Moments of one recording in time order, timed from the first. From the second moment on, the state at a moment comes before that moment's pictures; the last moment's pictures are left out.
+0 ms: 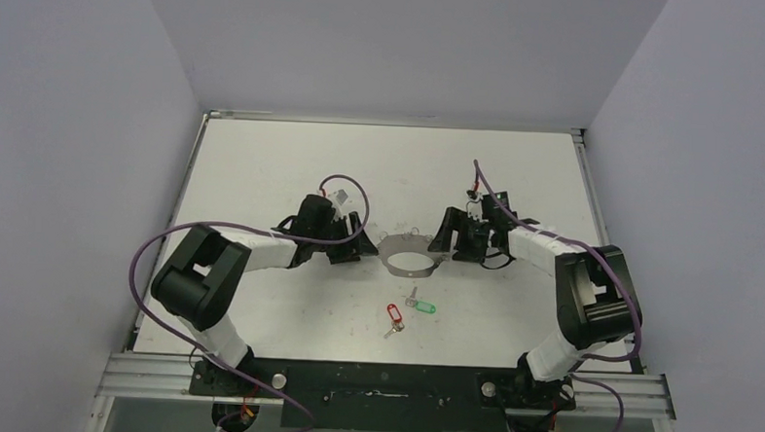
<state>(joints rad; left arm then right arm) -0.48 1.66 0.72 0.18 0.38 -0.77 0.25 1.63 0.83 -0.22 -0.42 0.45</state>
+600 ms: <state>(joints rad) -0.52 1.60 0.78 0.04 0.17 -0.69 0.39 1.55 0.76 -0.25 -0.38 0.45</state>
